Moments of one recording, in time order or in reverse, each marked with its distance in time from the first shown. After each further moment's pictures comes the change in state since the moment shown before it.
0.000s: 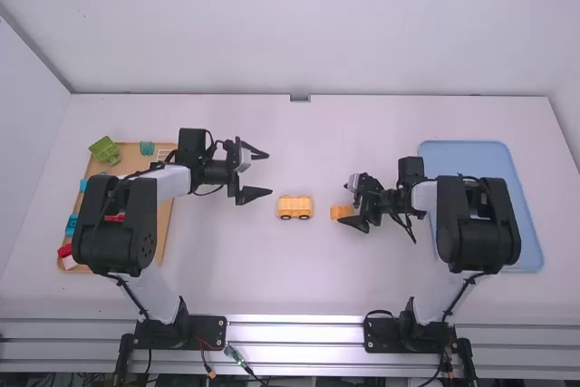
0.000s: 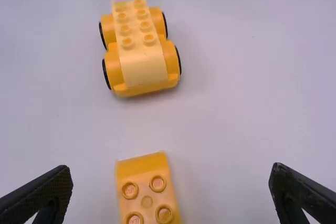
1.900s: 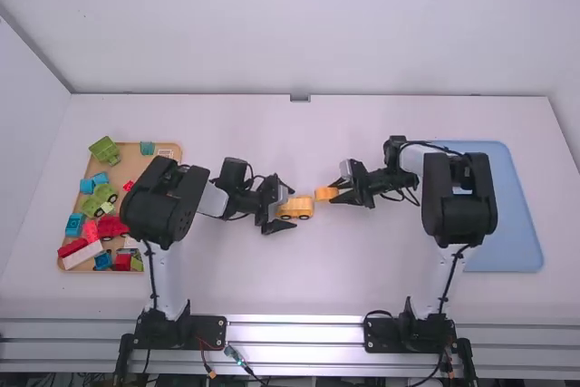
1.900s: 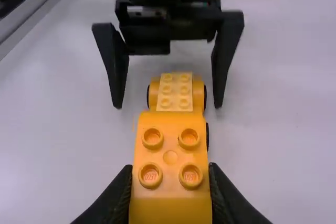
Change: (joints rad) left arm -0.227 0.275 -0.121 0.390 -0.233 -0.090; right arm 0.074 0.169 0.439 -0.732 -0.158 -0.518
